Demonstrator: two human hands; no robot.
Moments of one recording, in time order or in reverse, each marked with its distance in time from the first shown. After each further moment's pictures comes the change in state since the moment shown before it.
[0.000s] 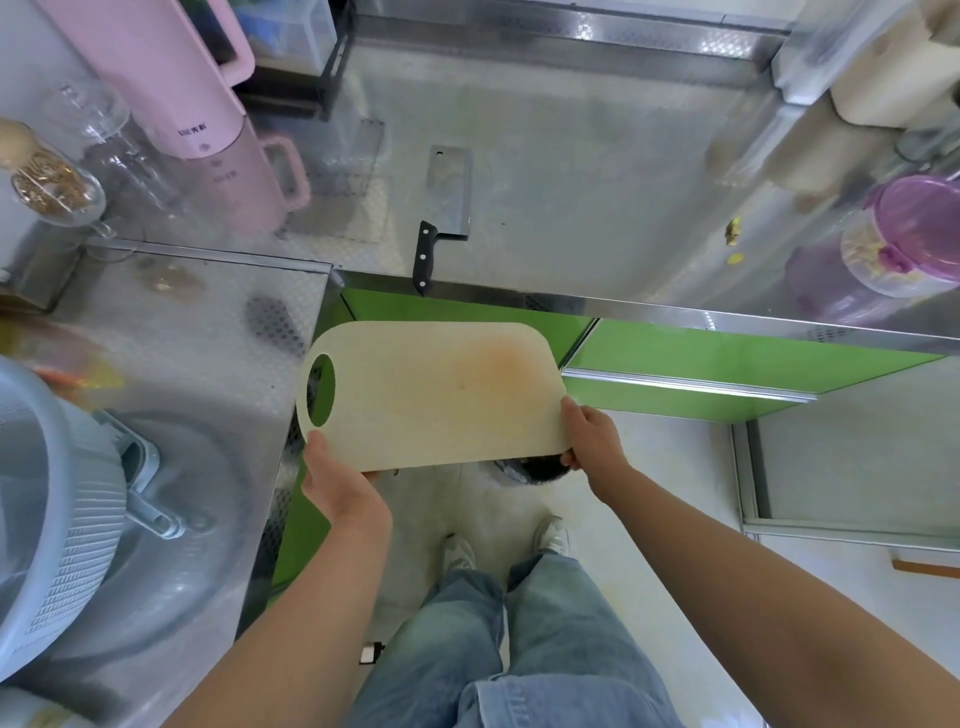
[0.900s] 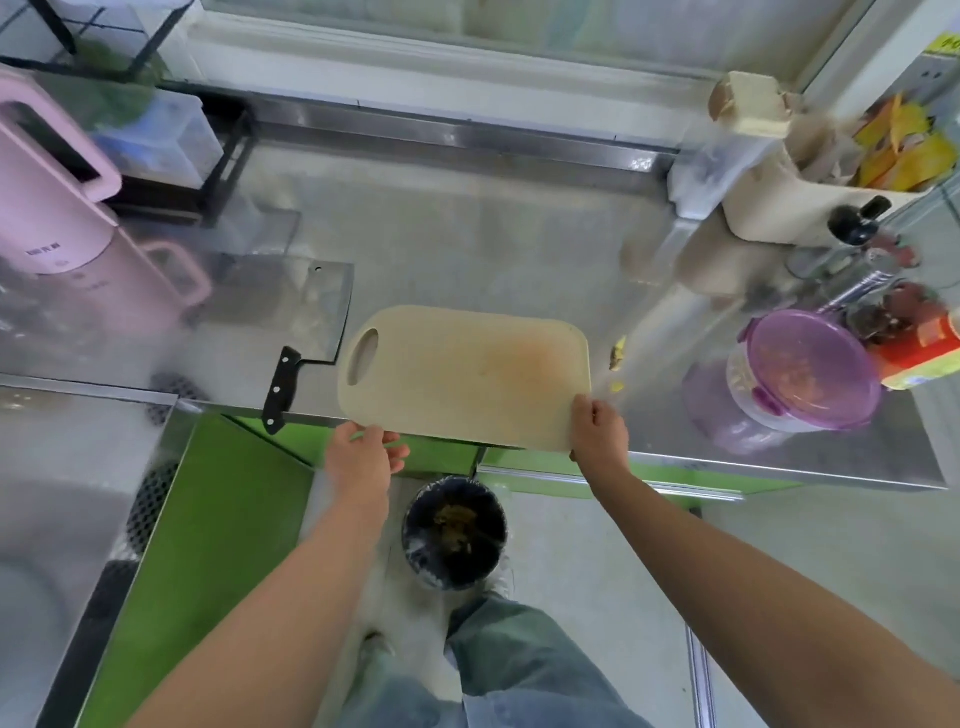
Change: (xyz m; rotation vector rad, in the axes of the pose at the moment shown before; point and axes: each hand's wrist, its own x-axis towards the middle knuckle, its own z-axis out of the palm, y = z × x) left_hand -0.055 -0.057 0.238 0.505 -0.312 0.151; right_hand 0.146 -0.099 -0.174 -0.135 0.266 -0.141
